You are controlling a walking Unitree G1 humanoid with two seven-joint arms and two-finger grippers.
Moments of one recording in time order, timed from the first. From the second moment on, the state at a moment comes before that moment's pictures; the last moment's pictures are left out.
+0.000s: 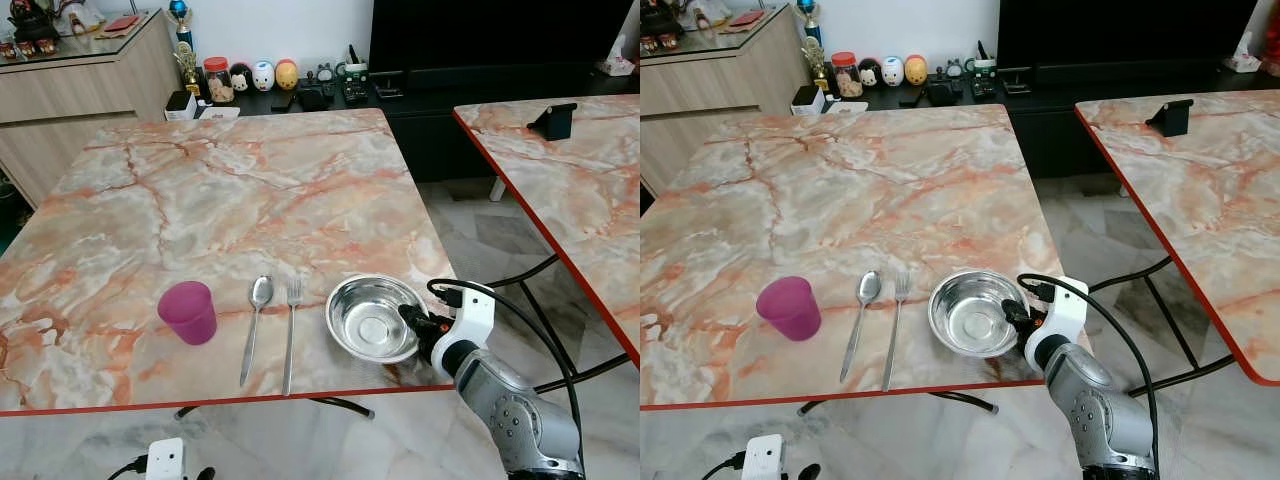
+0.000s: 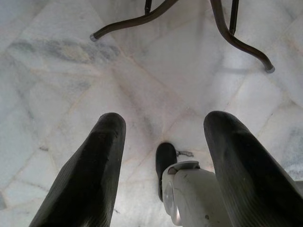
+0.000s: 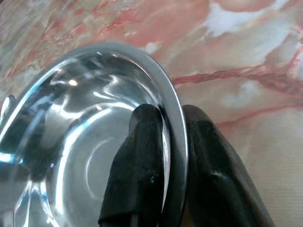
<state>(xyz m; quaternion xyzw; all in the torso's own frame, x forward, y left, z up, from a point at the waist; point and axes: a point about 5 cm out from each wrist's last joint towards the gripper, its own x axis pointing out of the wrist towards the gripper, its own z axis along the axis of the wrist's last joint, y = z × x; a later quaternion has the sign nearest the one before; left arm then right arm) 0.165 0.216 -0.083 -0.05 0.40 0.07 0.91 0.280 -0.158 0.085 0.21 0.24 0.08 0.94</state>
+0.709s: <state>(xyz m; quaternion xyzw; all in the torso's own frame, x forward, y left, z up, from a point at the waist) 0.167 0.213 -0.082 -0.04 0.40 0.06 0.91 0.299 -0.160 0.123 0.30 0.07 0.07 0.95</state>
